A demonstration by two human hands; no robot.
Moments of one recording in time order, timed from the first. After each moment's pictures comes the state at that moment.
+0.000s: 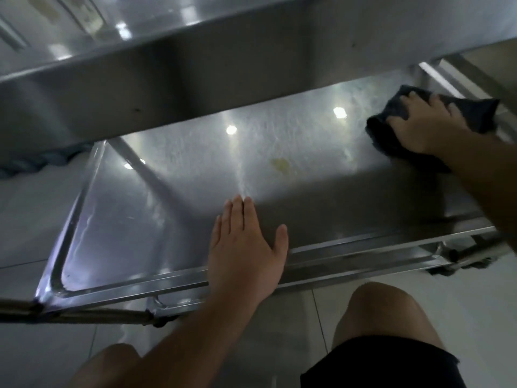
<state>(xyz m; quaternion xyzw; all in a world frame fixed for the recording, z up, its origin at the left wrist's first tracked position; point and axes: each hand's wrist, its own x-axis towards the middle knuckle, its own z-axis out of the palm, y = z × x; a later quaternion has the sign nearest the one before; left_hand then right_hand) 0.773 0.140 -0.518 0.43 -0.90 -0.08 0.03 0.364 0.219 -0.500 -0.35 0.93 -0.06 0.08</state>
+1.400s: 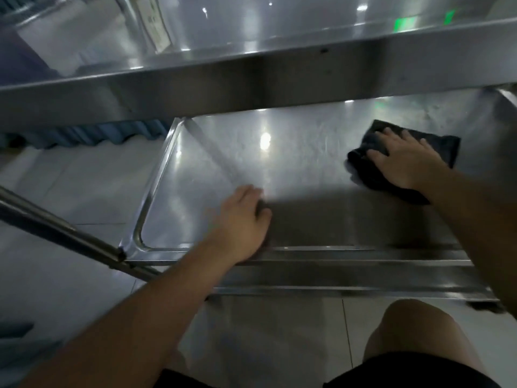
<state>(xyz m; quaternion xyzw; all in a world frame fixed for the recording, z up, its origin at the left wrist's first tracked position) 0.868 0.049 -0.476 0.43 -0.88 -0.18 0.05 0.505 0.134 -0.500 -0.46 0.88 -0.07 0.08</state>
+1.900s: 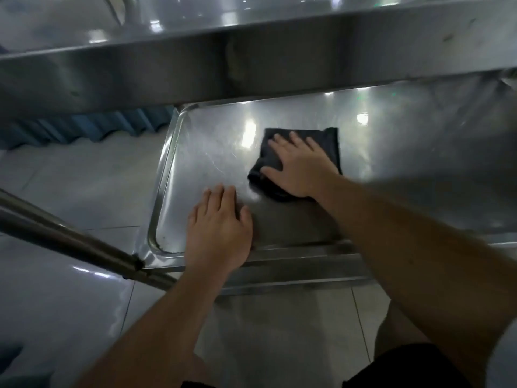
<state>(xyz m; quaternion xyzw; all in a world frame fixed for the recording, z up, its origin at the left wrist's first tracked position) 0.937 0.010 -0.505 0.49 -0.86 -0.12 0.07 0.702 0.011 -0.499 -0.60 0.80 -0.04 0.07</state>
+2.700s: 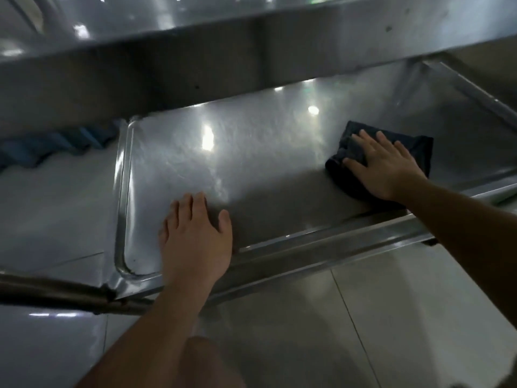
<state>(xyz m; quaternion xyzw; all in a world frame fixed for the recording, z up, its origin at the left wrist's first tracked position) 0.936 0.012 -0.499 0.47 -0.87 -0.10 0.05 0.591 0.189 -0.511 -0.38 0.92 -0.06 0.09</state>
